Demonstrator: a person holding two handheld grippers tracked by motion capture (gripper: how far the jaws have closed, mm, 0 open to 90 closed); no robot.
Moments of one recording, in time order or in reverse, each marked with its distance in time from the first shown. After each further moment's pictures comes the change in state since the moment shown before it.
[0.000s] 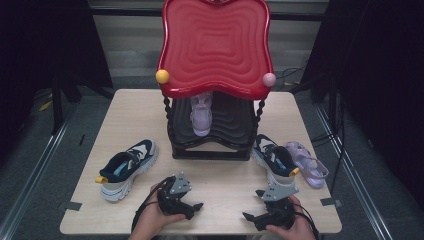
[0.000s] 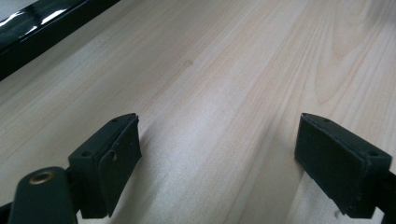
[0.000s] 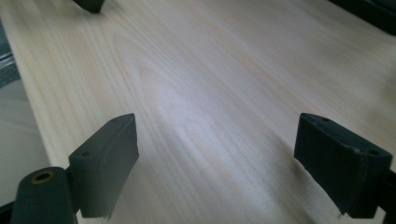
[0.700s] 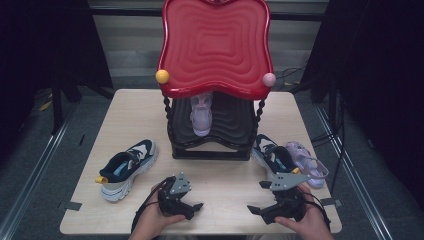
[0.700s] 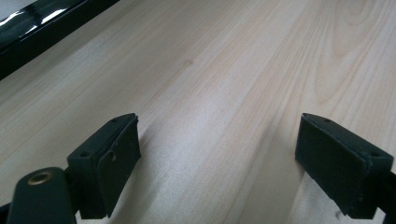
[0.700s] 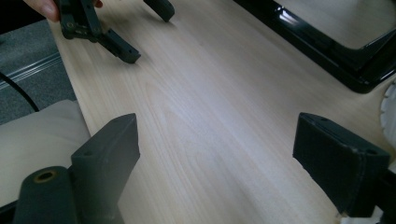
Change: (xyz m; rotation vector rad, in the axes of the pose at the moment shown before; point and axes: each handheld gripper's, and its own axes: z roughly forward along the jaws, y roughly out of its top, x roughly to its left) left arm 0.000 0.000 0.000 0.000 0.000 0.000; right arm -0.005 0.044 -0.043 -0.015 0.056 -0.024
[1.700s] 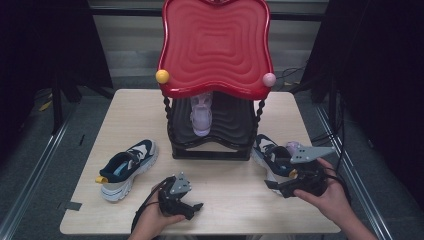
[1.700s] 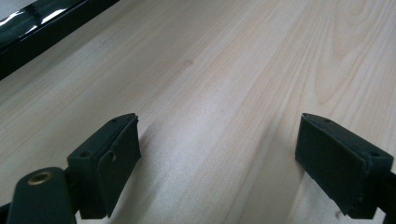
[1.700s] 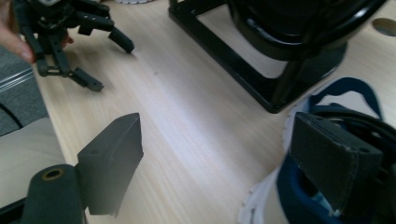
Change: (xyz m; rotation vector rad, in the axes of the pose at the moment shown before) left arm 0.000 0.000 0.000 0.003 0.000 0.003; right arm -0.049 0.033 -0.048 -0.016 -0.067 0.021
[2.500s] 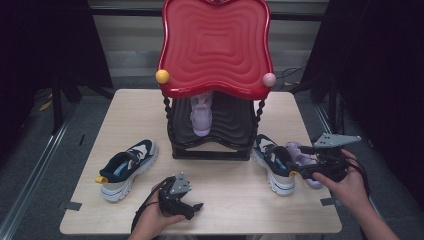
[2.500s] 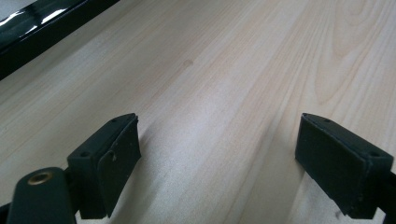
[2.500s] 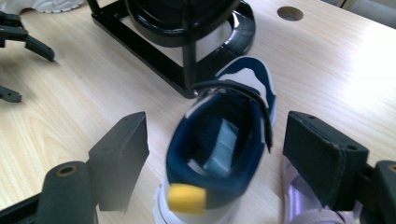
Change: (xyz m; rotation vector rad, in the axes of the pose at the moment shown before) left arm 0.000 0.000 0.000 -0.001 0.000 -0.001; right arm -0.057 -0.017 -0.025 -0.014 -0.166 0.097
